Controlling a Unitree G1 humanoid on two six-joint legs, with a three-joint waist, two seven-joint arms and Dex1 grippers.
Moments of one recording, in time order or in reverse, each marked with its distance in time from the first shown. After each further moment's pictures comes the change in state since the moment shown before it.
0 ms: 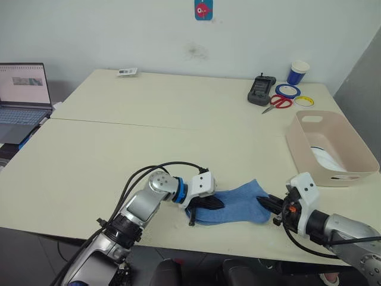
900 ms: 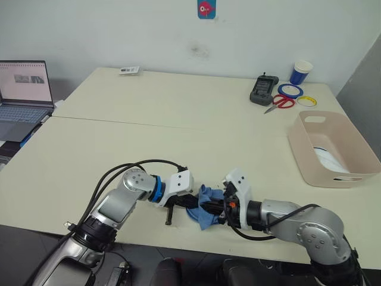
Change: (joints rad) left arm 0.078 0.200 0.077 -0.147 -0.052 0.075 -0.038; right arm -0.365 0.224 0.477 0.244 0.008 0.107 -0.127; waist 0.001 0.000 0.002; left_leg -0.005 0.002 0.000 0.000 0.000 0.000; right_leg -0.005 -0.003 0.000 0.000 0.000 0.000
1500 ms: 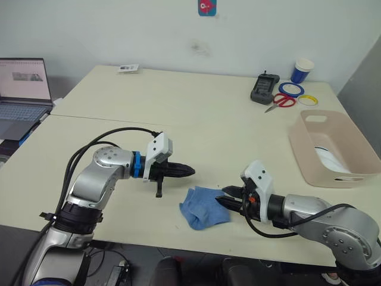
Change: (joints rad) left arm -0.125 0.031 0.211 -0.034 -0.235 0.130 -0.061; right arm 0.026 -0.213 -0.078 -0.174 -0.029 -0.052 0.045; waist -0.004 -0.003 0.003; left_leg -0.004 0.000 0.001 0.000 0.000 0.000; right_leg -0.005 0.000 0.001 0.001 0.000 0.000
